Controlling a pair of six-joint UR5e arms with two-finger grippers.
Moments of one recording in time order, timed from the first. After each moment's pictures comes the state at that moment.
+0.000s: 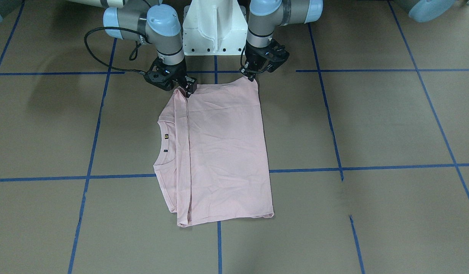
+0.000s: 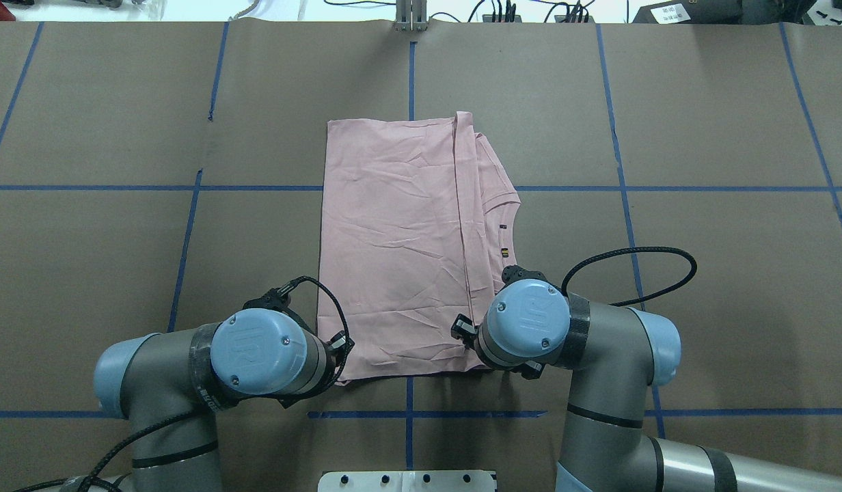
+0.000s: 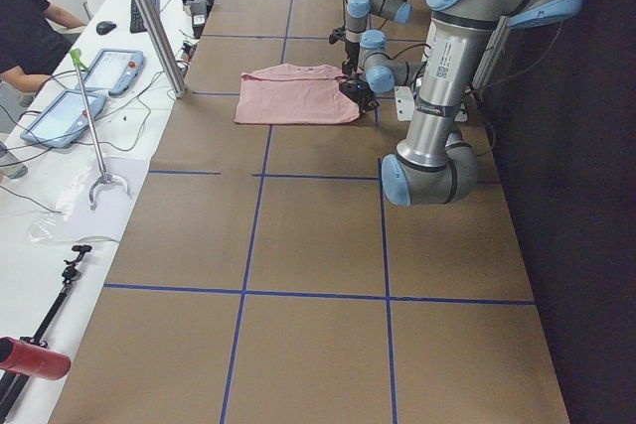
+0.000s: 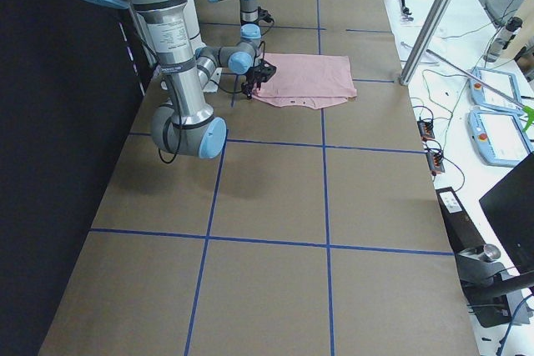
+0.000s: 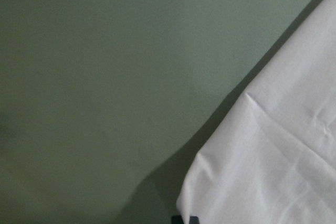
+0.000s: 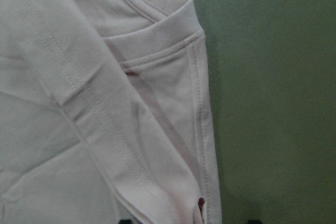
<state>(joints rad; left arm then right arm) -0.26 -2.03 -1.91 -1.59 -1.71 -2.14 0.30 -1.11 1.80 -1.52 1.76 1.88</state>
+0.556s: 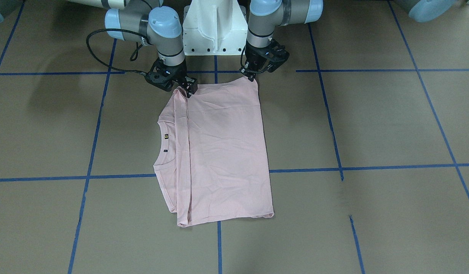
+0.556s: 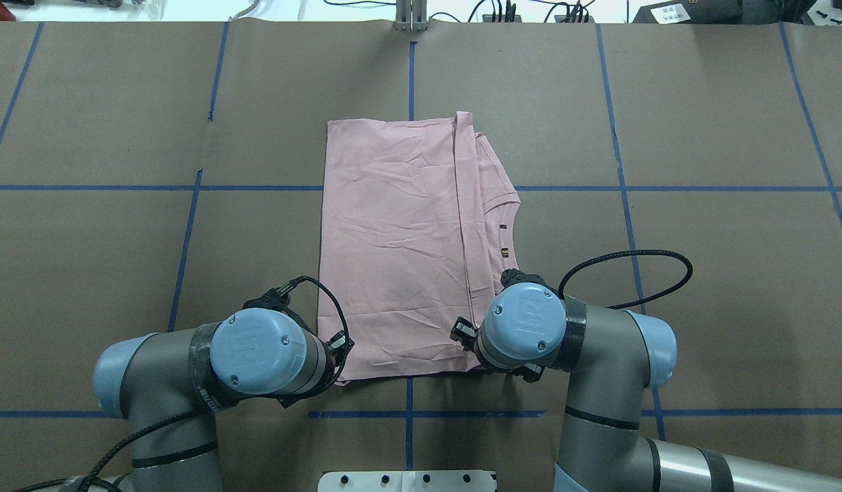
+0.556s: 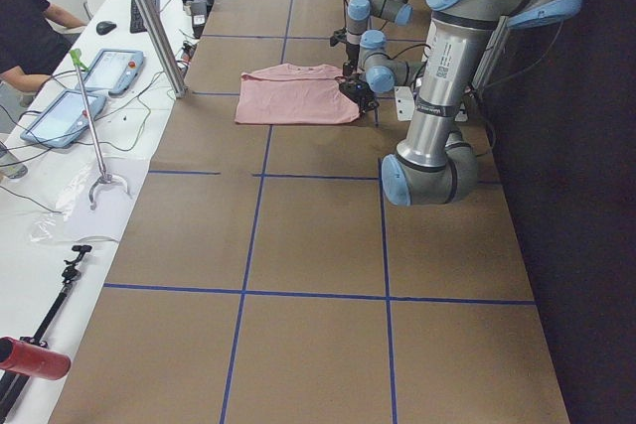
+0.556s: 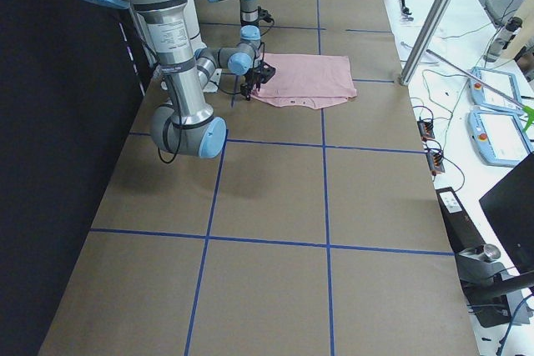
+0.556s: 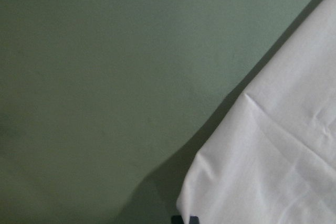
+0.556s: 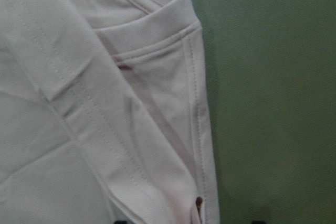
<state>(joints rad) -0.26 -2.03 -1.91 -1.60 -1.72 -2.14 0.30 -1.11 1.80 -1.52 1.76 1.88</state>
